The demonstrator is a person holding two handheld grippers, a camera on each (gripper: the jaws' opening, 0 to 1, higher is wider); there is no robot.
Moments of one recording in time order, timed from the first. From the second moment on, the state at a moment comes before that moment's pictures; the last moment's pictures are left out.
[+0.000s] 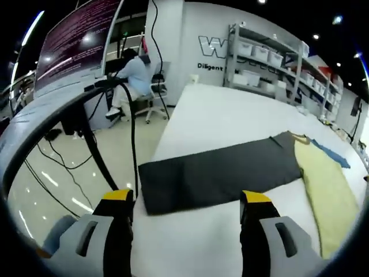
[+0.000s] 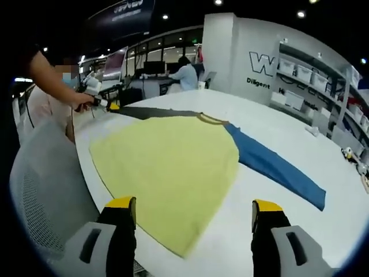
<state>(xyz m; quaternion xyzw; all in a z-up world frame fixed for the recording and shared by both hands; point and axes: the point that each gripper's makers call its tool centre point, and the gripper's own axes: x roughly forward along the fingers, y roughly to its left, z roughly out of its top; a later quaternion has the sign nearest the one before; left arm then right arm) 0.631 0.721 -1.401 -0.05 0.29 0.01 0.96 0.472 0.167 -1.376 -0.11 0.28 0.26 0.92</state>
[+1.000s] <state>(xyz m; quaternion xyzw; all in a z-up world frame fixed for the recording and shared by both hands) 0.635 0.747 -1.424 -0.05 0.31 0.06 0.95 0.455 0.150 -1.382 -0.11 0.30 0.24 0.92</state>
